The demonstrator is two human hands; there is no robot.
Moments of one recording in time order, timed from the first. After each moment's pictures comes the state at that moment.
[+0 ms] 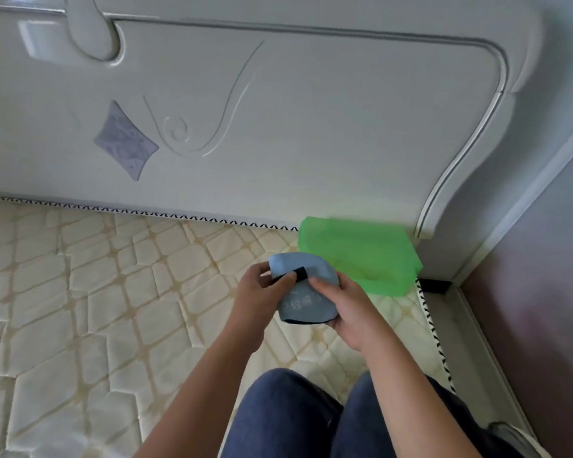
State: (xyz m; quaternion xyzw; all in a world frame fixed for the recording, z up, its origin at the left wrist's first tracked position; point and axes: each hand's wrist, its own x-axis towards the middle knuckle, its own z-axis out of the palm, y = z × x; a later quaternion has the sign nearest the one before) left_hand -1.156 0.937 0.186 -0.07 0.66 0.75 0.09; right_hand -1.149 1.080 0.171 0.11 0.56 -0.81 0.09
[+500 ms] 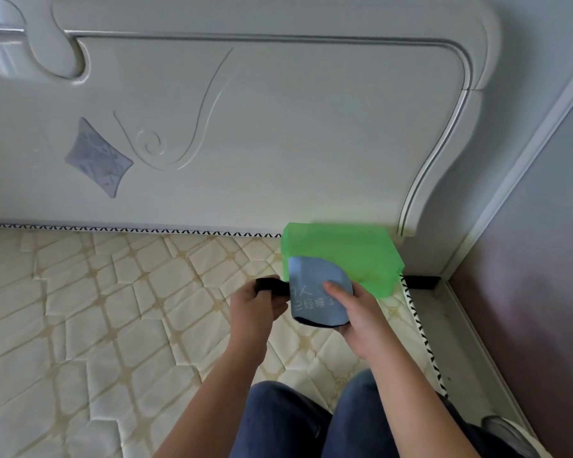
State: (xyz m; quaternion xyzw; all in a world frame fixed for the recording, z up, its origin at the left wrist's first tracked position) left_hand -1.163 0.975 0.176 -0.14 0.62 0.77 0.04; right_hand -1.144 1.120 0.163 0.17 0.53 -0.83 0.01
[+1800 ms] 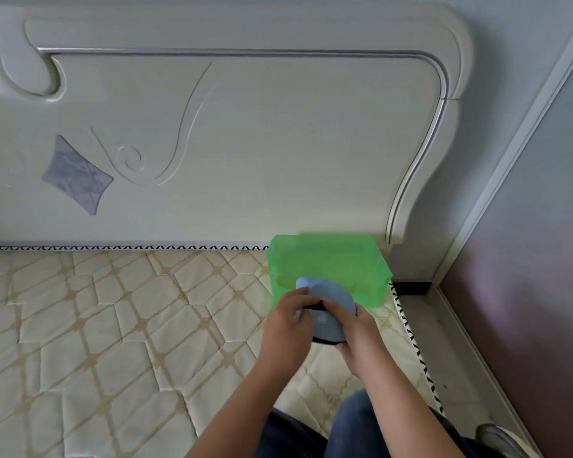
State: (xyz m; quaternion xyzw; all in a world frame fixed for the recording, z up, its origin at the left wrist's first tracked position) left_hand -1.161 1.025 0.163 0.09 0.82 0.57 0.04; right_hand -1.152 1.139 0.139 0.26 0.51 -0.82 -0.04
